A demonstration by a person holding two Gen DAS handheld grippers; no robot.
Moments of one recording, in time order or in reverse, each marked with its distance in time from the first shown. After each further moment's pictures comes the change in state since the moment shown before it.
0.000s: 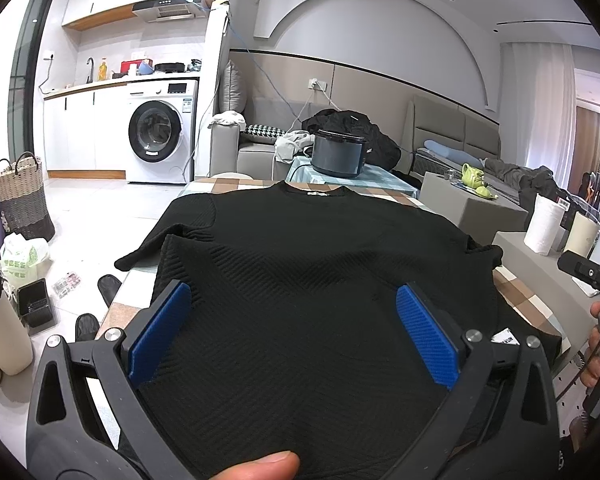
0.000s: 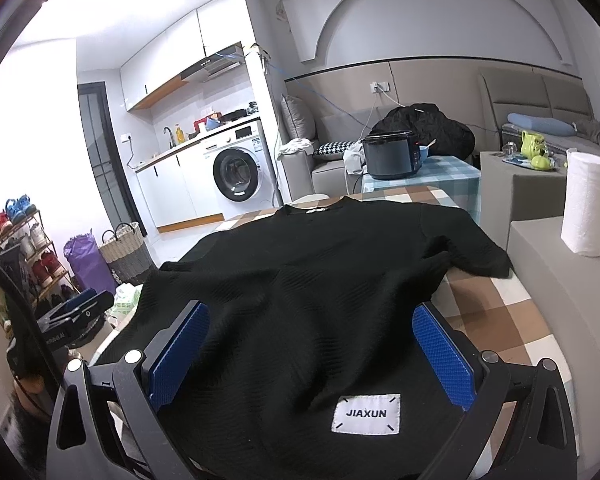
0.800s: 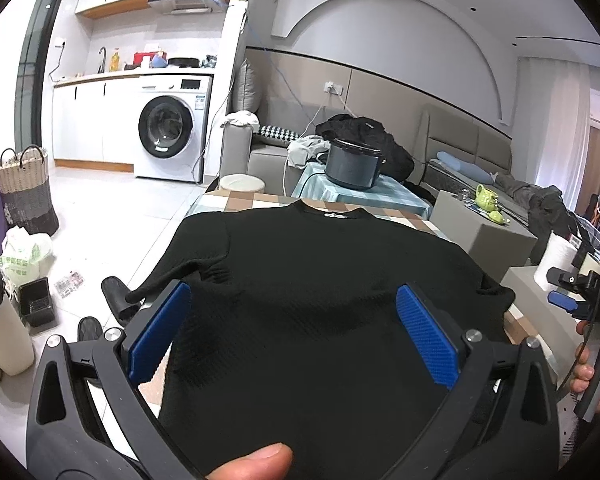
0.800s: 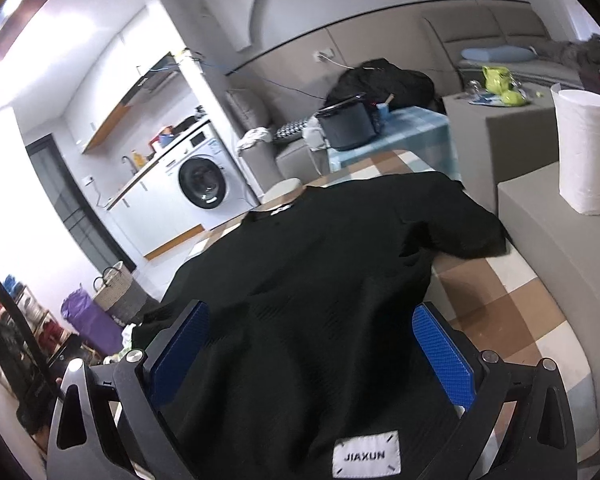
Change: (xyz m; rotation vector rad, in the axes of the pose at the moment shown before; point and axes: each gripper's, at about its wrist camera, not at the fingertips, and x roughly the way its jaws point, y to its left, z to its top) left arm 0.035 0.034 0.075 -0.064 0.011 0.032; right arm 0.052 -0.060 0.057 0.288 0.103 -0.060
